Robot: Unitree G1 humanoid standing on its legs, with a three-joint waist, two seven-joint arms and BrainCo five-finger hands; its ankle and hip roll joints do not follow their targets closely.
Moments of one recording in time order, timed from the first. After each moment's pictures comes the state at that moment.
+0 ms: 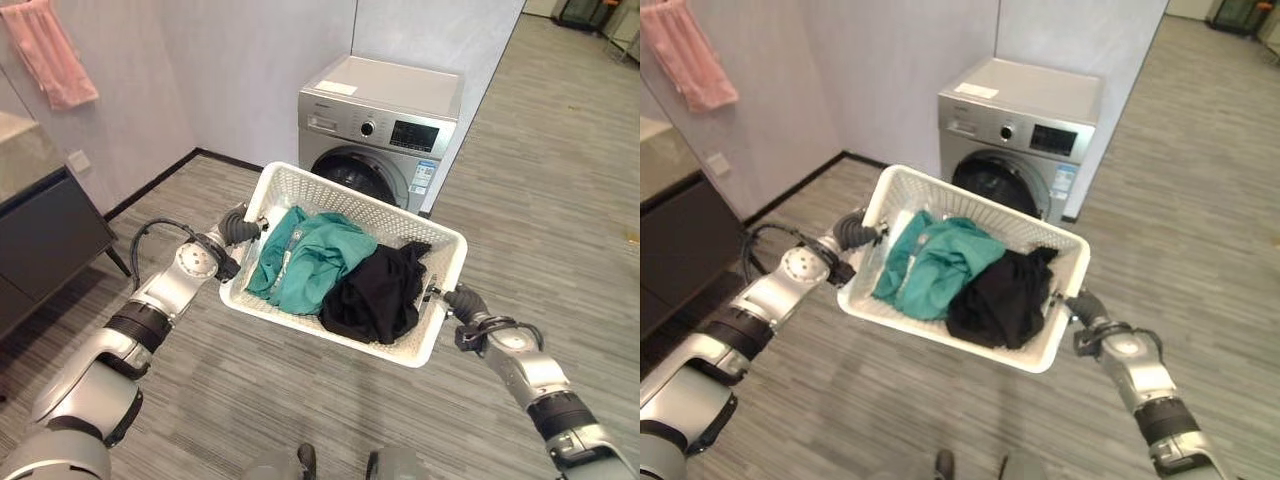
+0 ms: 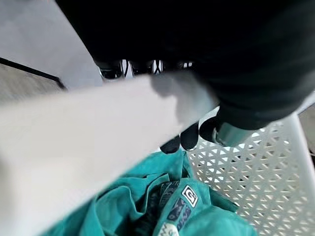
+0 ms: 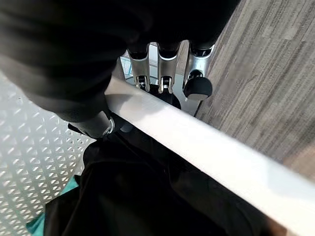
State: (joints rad) left arm -0.78 0.69 -0.60 0.51 -0.24 0.07 -0.01; right arm -0.28 -0.60 0.23 0.40 0.54 0.19 0.03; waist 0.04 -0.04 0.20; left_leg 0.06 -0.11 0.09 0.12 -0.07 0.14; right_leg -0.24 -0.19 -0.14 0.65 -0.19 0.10
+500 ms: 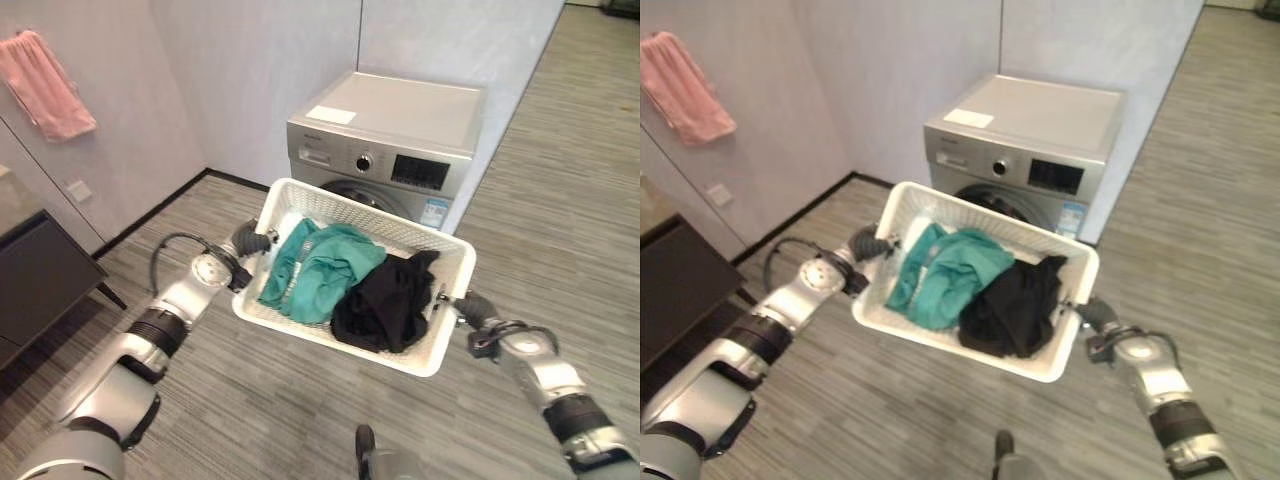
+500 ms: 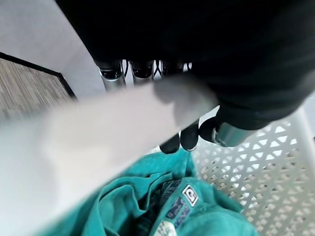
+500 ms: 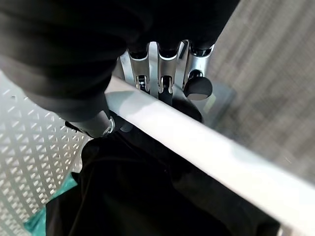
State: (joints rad) left arm -0.79 0.61 -0.63 0.60 -0.23 0.05 -0.02; right arm -0.30 -0.68 0.25 0.44 0.54 0.19 0.07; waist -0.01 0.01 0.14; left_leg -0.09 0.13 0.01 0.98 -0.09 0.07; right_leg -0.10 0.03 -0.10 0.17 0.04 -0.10
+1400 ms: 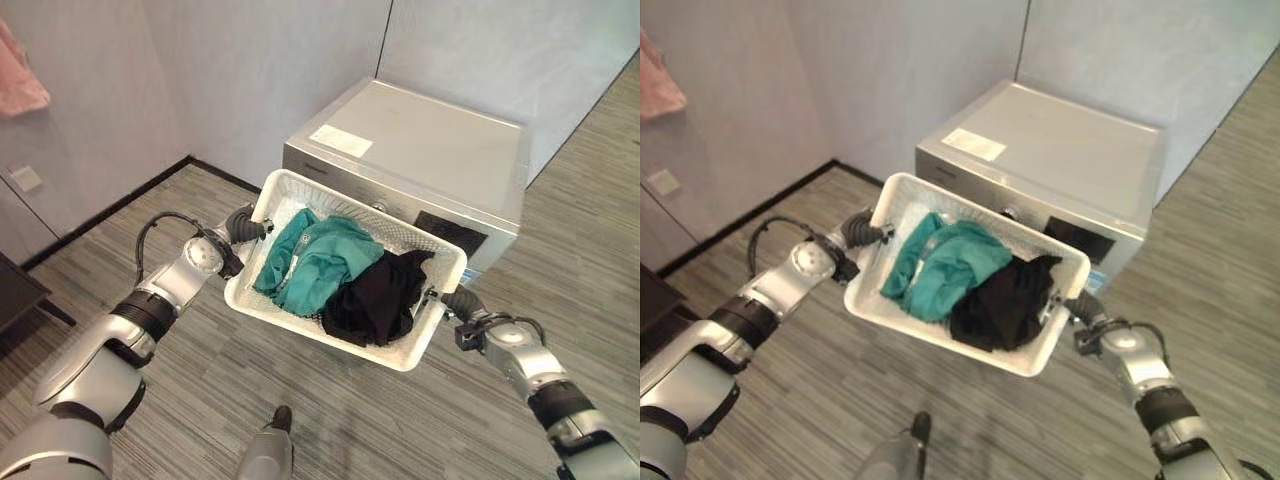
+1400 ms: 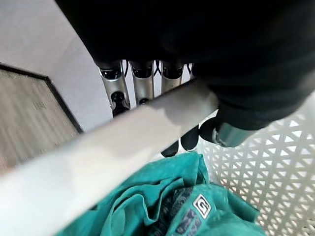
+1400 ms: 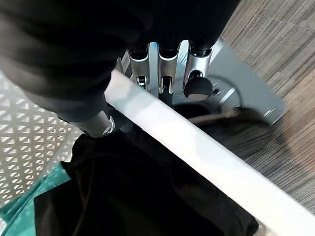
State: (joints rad) left arm -0.90 0.71 -0.73 0.60 -0.23 0.07 -0.01; right arm -0.37 -0.60 0.33 0.50 0.48 0.18 0.06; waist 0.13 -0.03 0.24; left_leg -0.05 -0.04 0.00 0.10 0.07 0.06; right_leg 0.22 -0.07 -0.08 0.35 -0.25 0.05
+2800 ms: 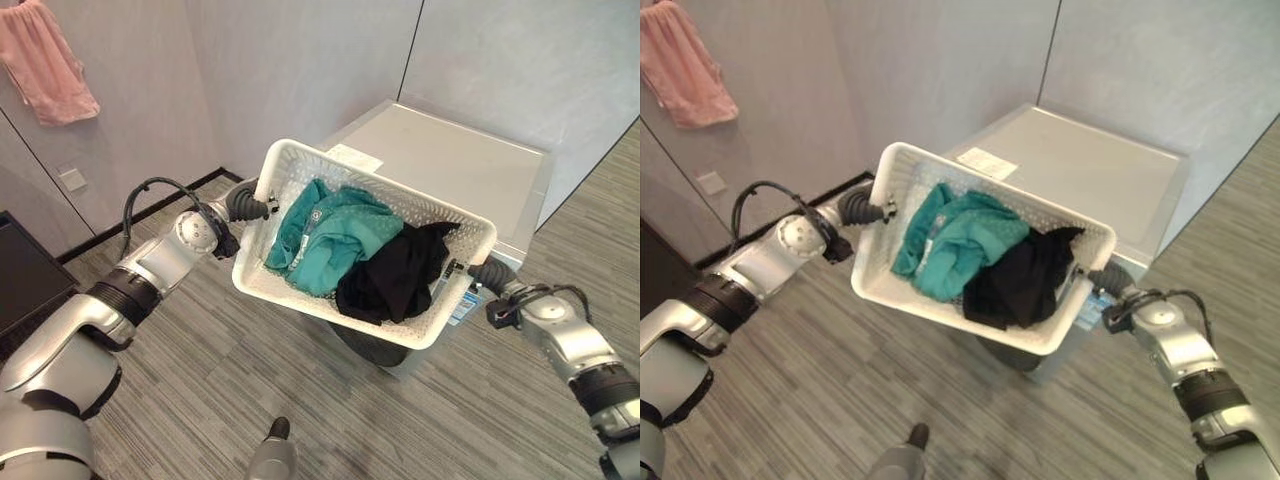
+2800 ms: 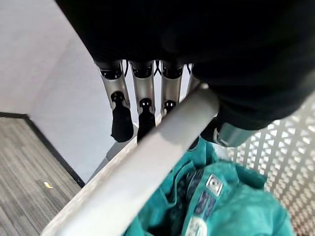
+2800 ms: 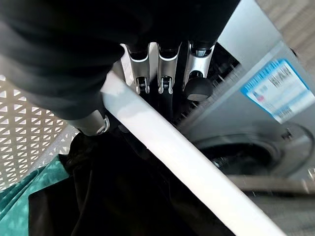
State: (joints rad) left arm -0.96 0.86 -0.81 0.40 -0.23 0.07 -0.09; right arm -0.40 -0.85 0.30 0.33 0.51 0.20 0.09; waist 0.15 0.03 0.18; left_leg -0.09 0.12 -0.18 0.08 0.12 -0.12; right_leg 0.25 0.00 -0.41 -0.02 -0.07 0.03
